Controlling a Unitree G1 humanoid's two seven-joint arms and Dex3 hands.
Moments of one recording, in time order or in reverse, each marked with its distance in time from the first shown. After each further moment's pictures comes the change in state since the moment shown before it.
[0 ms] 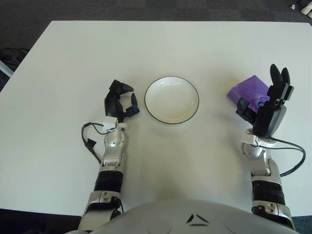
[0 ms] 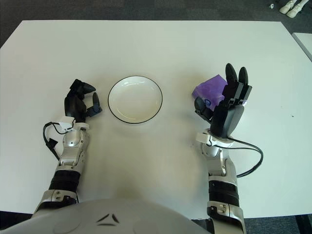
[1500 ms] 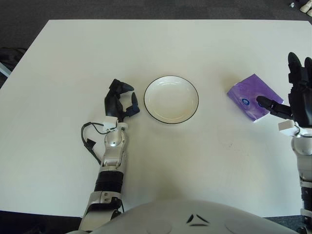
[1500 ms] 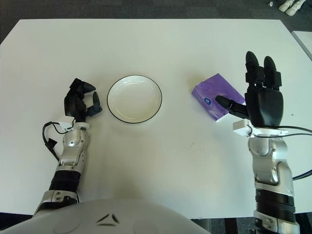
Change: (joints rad) left arm 0.001 -0.014 0.000 -0.019 0.008 -0.001 0.008; right arm 0.067 -0.468 -0.132 -0.280 0.249 0.447 0.771
